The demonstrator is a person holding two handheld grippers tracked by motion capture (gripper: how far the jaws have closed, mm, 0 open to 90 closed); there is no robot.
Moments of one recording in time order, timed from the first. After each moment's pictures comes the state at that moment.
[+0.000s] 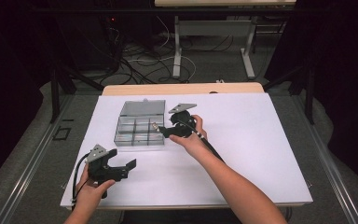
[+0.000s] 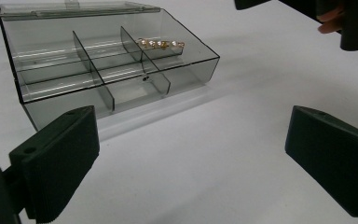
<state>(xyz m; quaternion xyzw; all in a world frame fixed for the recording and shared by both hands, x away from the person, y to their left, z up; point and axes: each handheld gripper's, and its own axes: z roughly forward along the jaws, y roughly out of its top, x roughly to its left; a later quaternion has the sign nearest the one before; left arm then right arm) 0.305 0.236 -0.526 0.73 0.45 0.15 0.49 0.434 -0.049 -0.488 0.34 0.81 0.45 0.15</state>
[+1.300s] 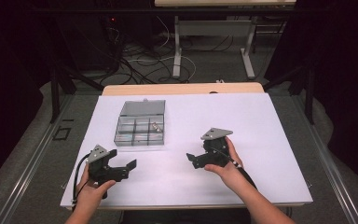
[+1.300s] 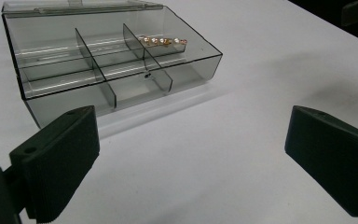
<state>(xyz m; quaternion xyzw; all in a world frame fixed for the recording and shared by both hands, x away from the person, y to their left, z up) 0.305 0.235 -0.526 0.74 0.45 0.15 0.48 0.349 -0.140 -0.503 0.36 0.81 0.42 0.17</state>
